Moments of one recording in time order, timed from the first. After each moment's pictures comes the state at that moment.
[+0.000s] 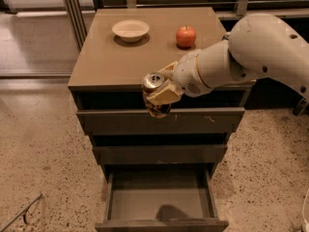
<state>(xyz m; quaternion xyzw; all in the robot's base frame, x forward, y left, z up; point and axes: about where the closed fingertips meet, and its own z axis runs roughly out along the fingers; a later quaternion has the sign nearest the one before) 0.549 -0.020 0.874 -0.57 0.70 0.16 0.40</state>
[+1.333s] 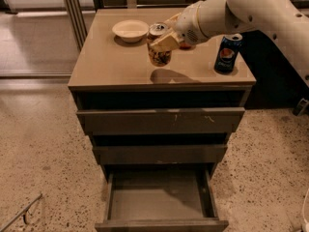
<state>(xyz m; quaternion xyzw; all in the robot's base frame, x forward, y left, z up) 0.694 -0.035 0.940 -0.53 0.69 0.13 0.47</state>
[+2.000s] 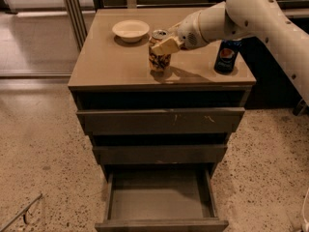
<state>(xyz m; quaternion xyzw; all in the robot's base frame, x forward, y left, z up) 0.716 -0.041 0.911 -0.48 0.72 0.19 0.45</state>
